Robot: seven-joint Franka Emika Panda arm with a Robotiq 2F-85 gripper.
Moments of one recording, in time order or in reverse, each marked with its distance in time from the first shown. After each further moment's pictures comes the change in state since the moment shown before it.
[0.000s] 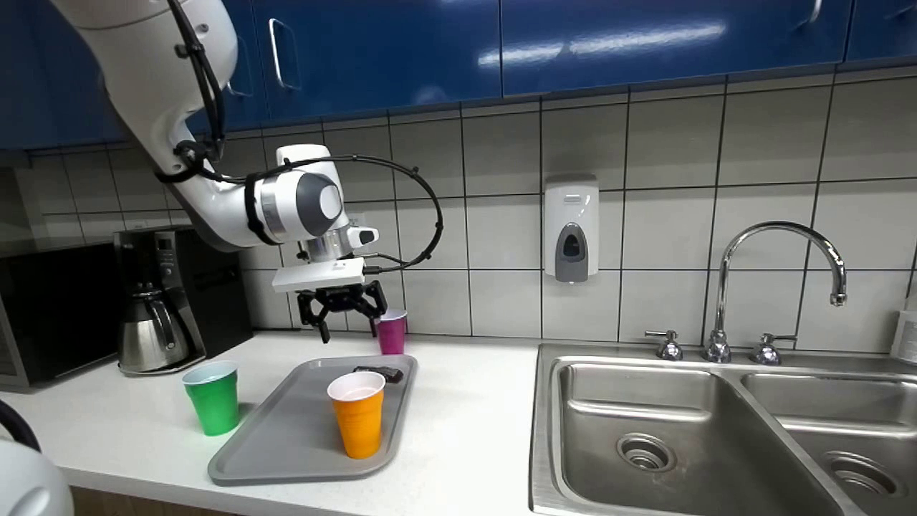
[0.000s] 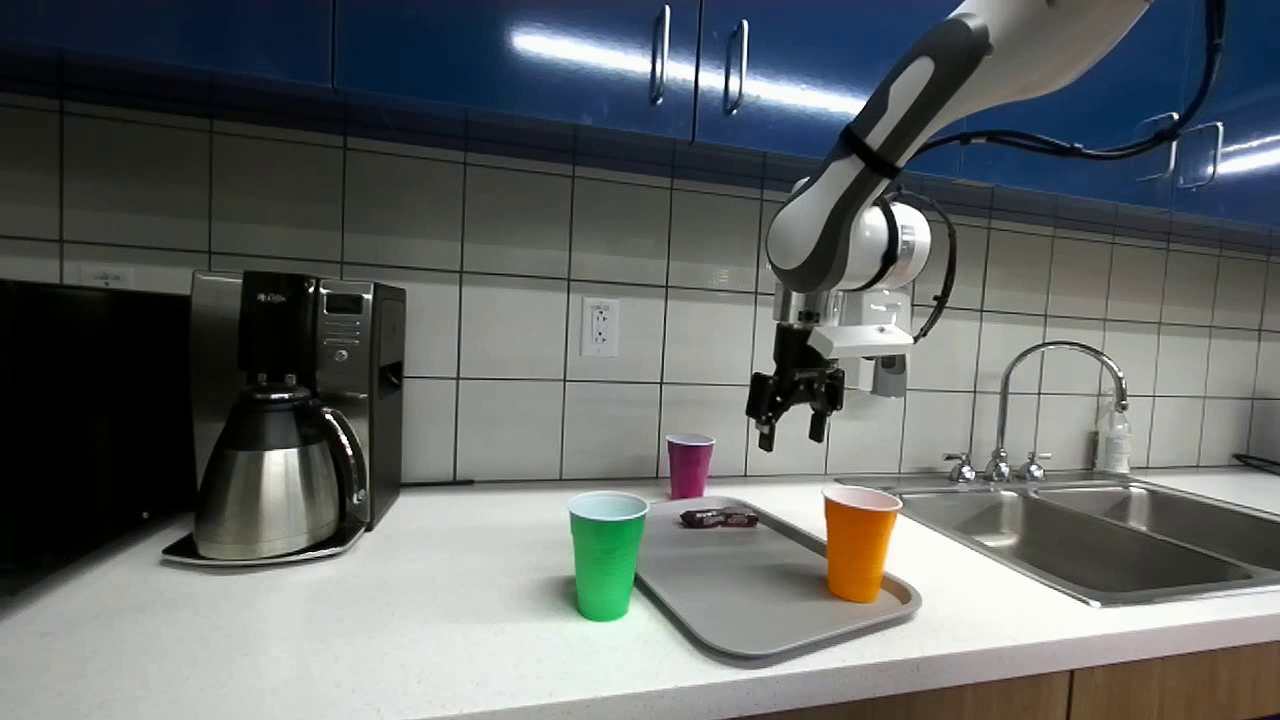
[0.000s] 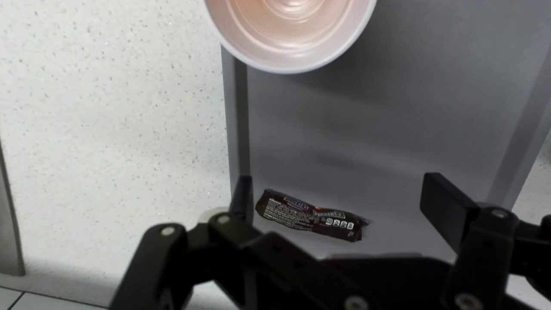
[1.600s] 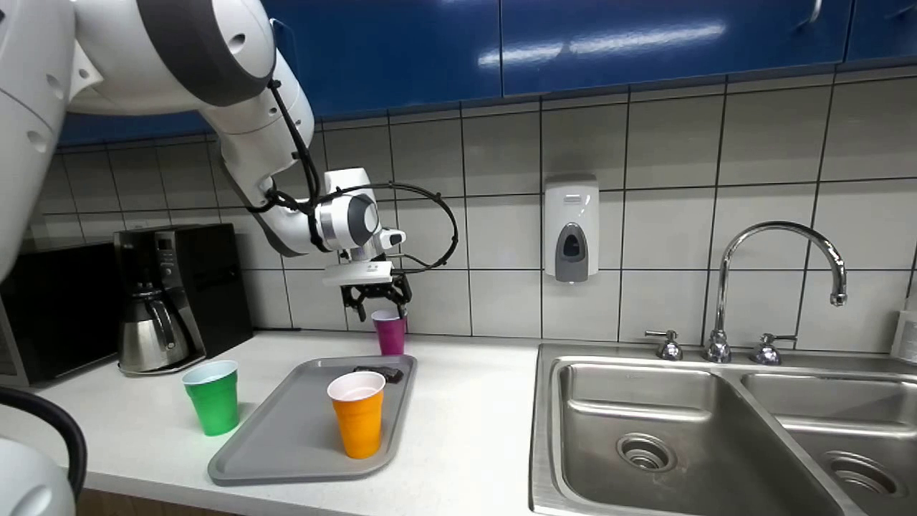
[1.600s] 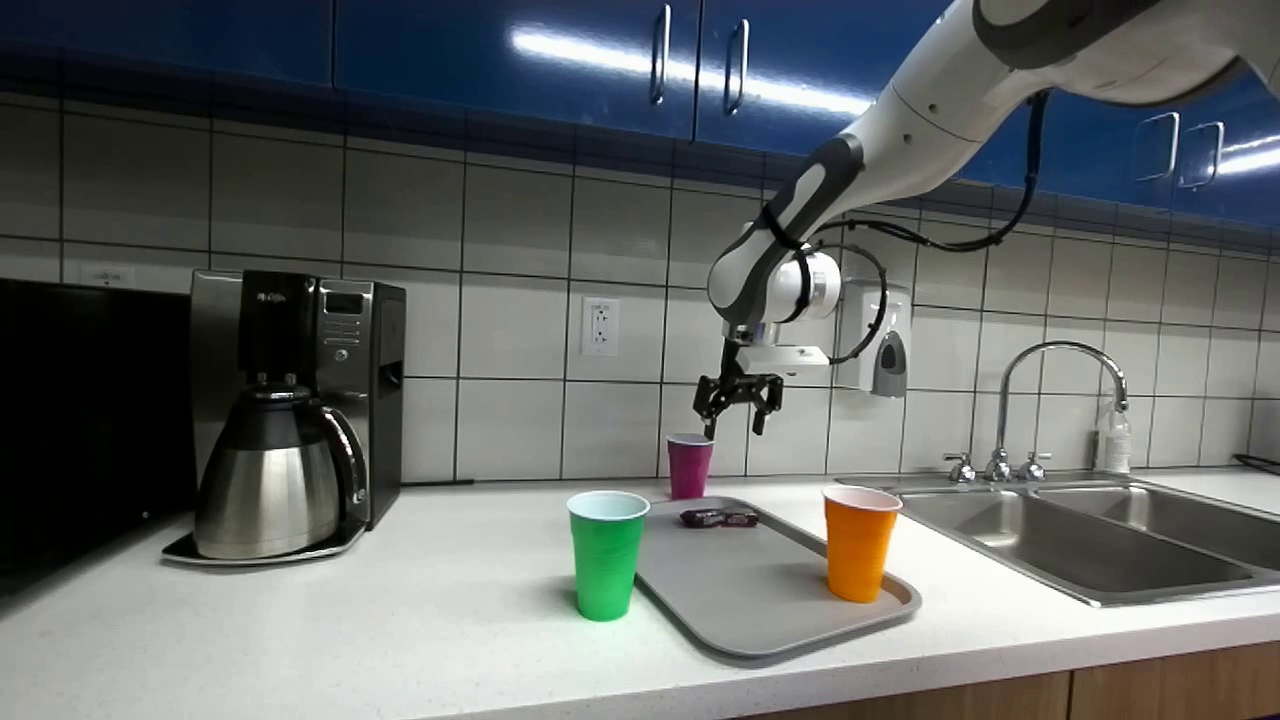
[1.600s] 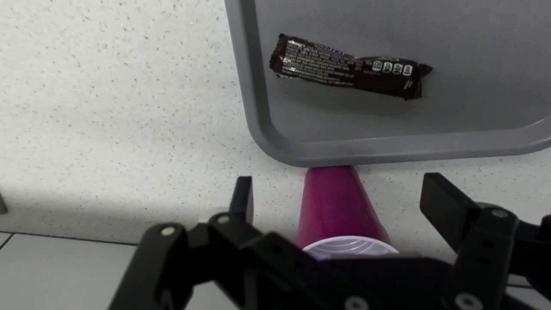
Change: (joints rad) arm 0.004 0.423 -0.017 0.528 0.000 -0.002 0.103
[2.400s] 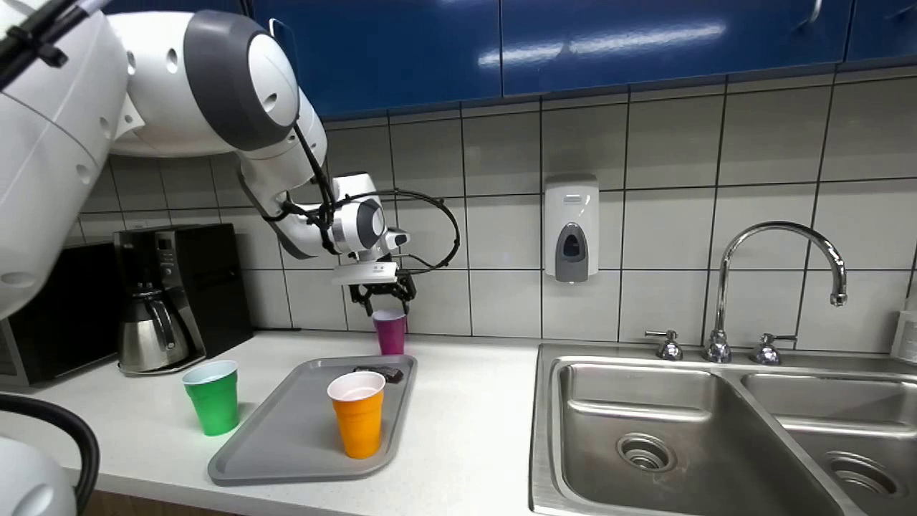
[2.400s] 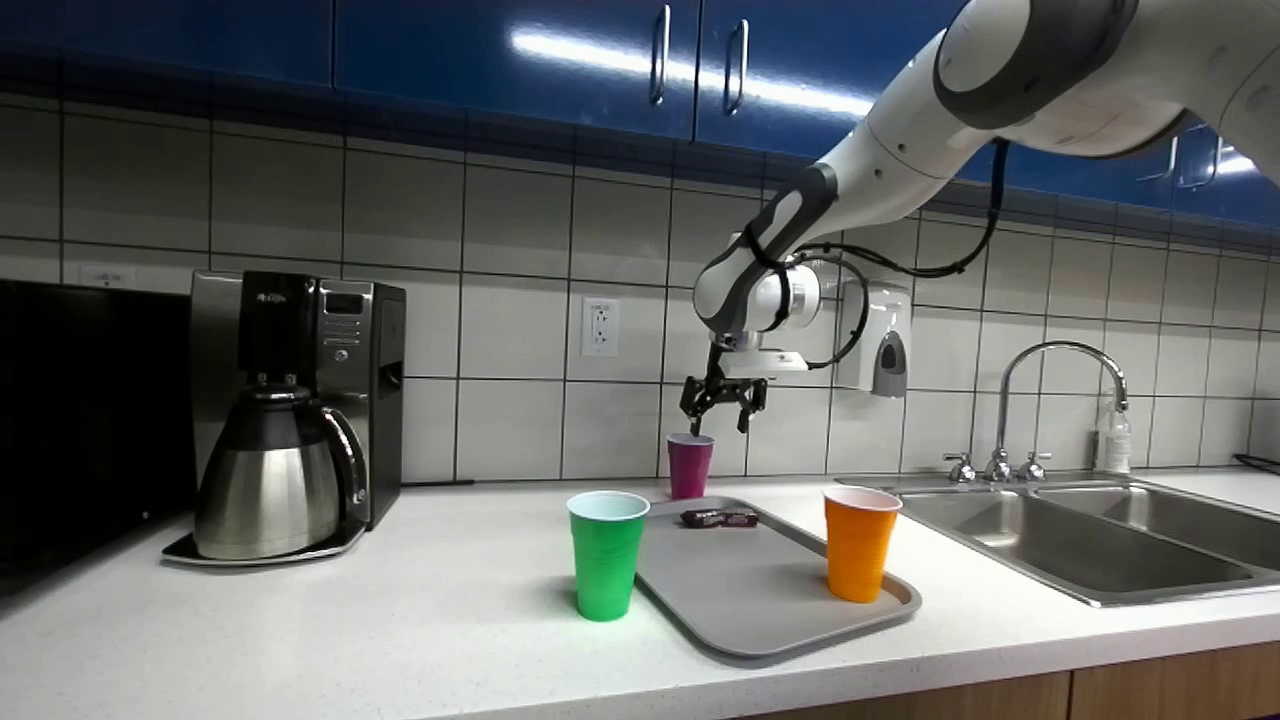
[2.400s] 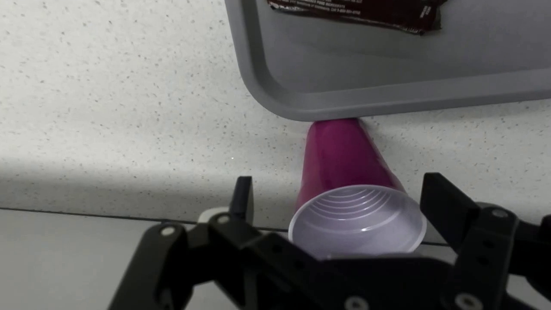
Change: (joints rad) arm 0.005 0.132 -0.003 0.188 0.000 -0.013 0.027
